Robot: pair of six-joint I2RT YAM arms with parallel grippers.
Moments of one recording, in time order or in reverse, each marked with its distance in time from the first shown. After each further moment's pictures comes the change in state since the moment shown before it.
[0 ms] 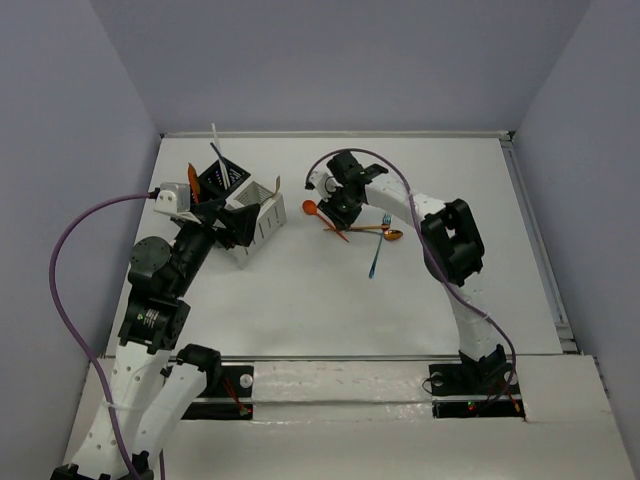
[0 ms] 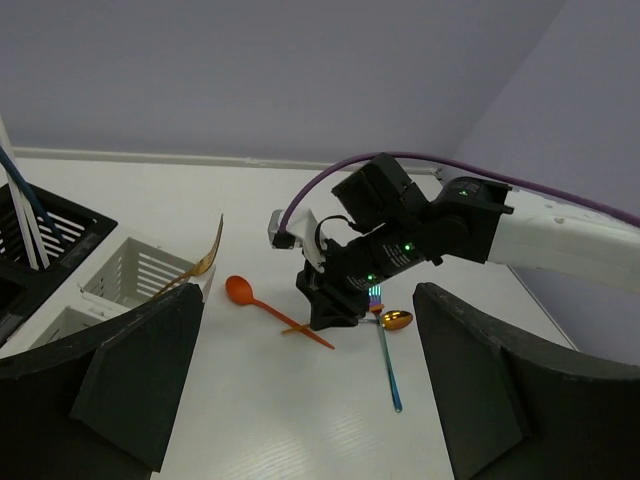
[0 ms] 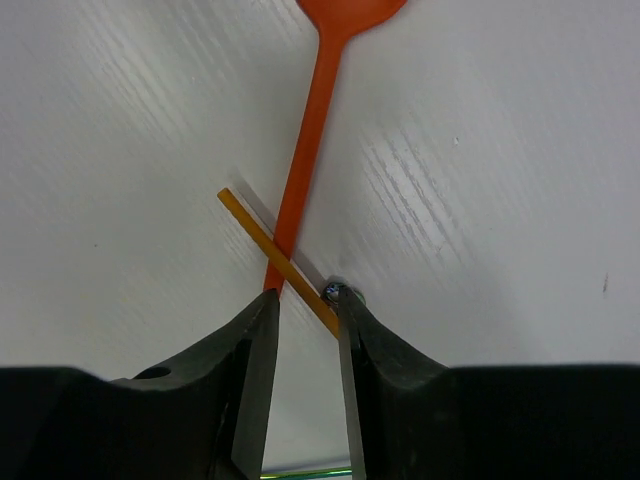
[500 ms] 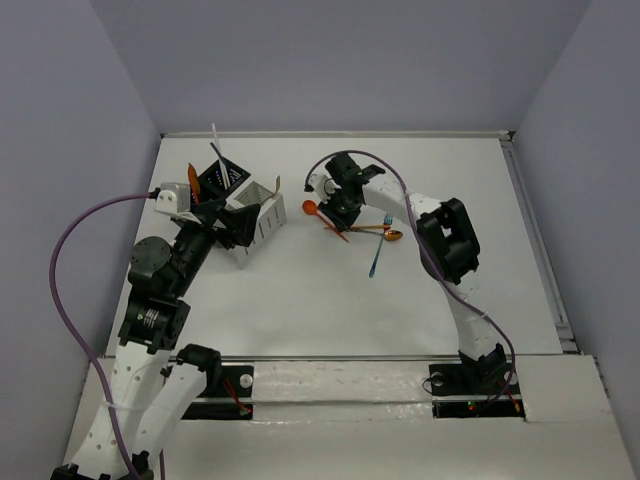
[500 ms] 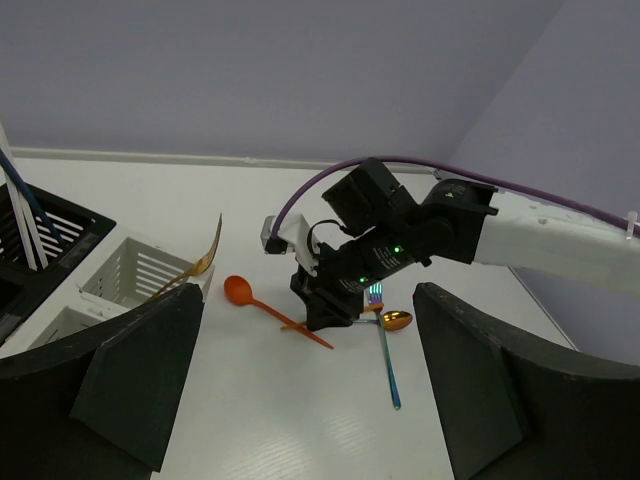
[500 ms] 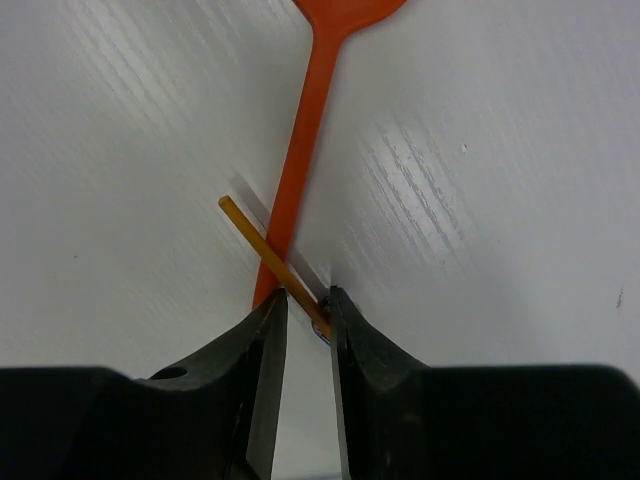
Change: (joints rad) left arm 0.000 0.000 0.000 0.000 0.003 0.000; right arm 0.000 0.039 0.035 -0.018 0.008 -0.009
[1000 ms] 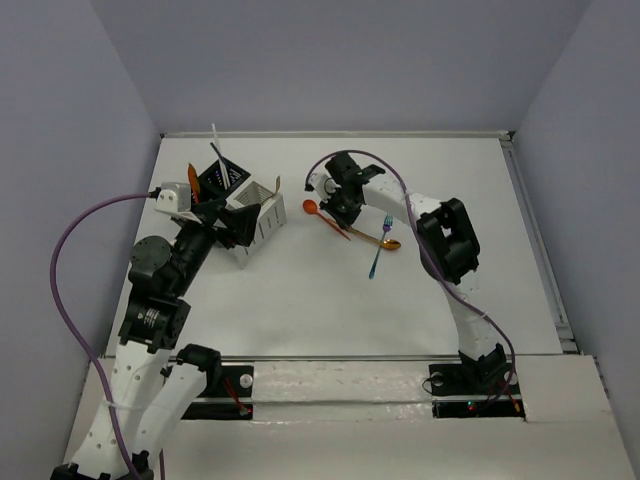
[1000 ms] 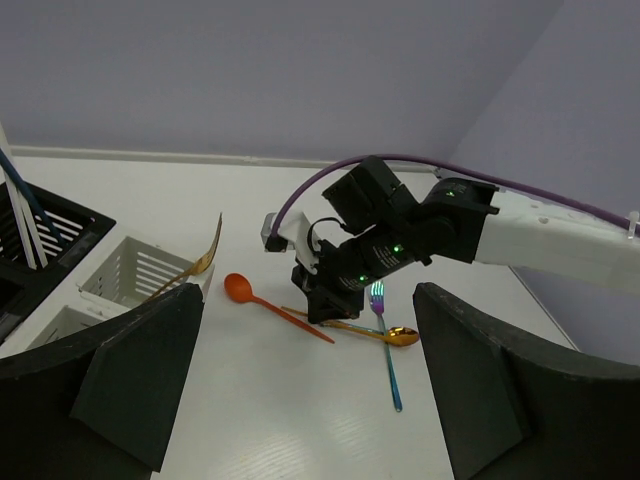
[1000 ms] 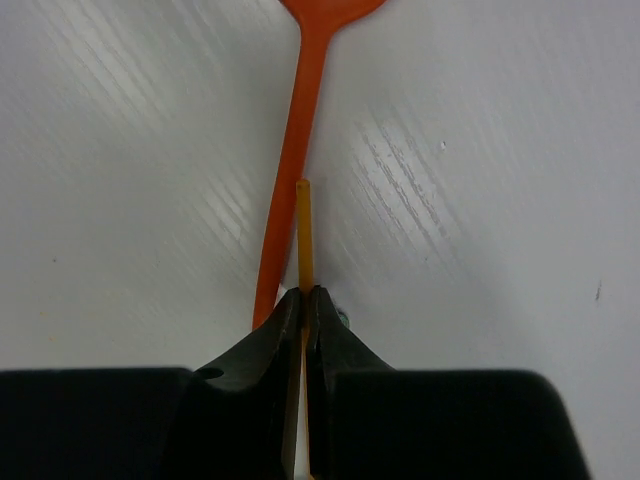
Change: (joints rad) left arm 0.000 0.003 0.000 0.000 0.001 0.000; right arm 0.000 0.001 0.002 0.004 0.027 -0.006
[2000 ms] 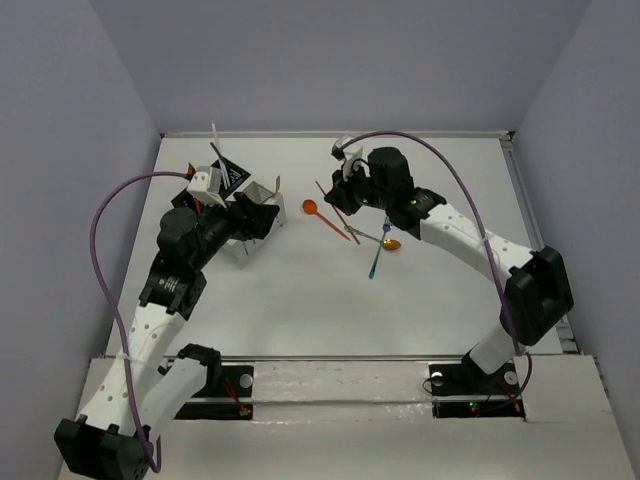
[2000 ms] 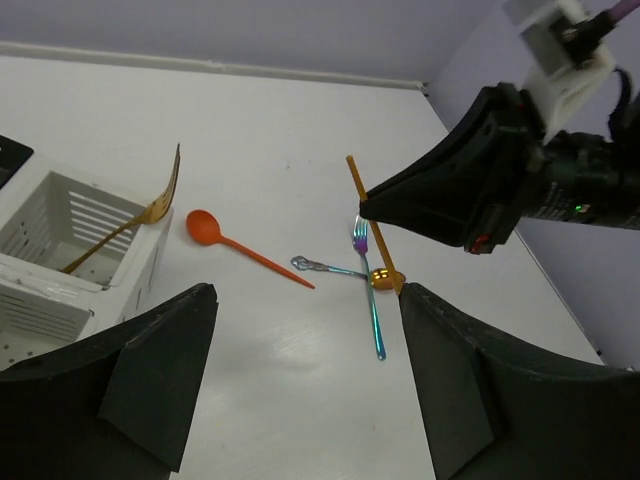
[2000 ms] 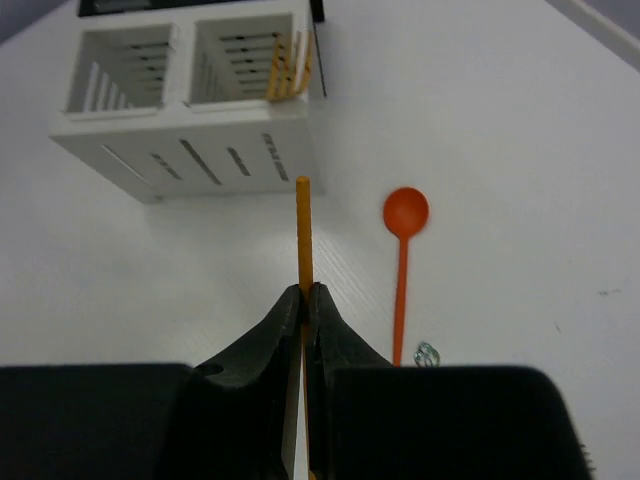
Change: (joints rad) left arm 0.000 0.177 -0.006 0.037 0.113 -0.041; right arm 0.029 -0.652 -0.570 0.636 -0.151 0.365
